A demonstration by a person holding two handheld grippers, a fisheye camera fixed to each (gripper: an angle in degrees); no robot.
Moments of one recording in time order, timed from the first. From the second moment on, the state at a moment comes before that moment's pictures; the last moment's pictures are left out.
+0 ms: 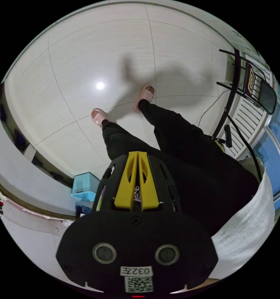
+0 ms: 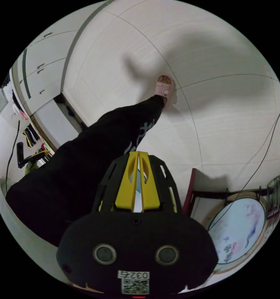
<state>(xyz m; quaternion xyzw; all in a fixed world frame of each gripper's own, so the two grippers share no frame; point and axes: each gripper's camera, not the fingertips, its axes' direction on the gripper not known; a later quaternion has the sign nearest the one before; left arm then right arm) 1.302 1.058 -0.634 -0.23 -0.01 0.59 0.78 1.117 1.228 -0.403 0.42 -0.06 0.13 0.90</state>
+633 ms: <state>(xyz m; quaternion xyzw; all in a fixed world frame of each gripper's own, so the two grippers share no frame) 1.033 0.958 -0.466 -0.28 0.21 0.40 0.85 0.984 1.127 -0.454 0.35 0.21 0.16 0.90</state>
